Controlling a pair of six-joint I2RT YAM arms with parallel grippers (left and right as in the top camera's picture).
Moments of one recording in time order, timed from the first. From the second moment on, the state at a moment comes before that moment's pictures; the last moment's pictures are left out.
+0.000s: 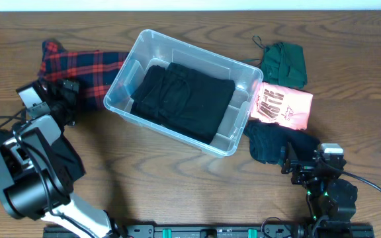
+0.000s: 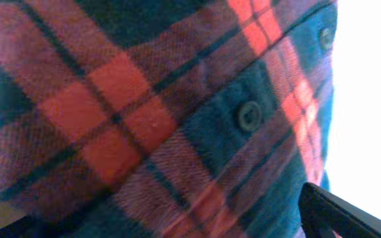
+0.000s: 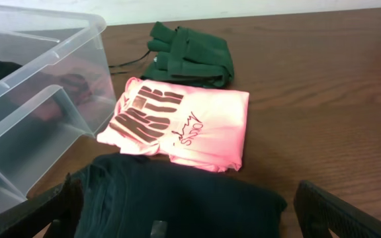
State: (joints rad) left arm 0.48 1.88 0.92 0.14 0.36 -0.90; right arm -0.03 0.01 0.13 -0.46 -0.03 0.10
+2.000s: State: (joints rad) left arm 0.33 1.22 0.91 0.41 0.81 -1.03; right arm -0.03 0.01 0.13 -0.46 -0.03 0.10
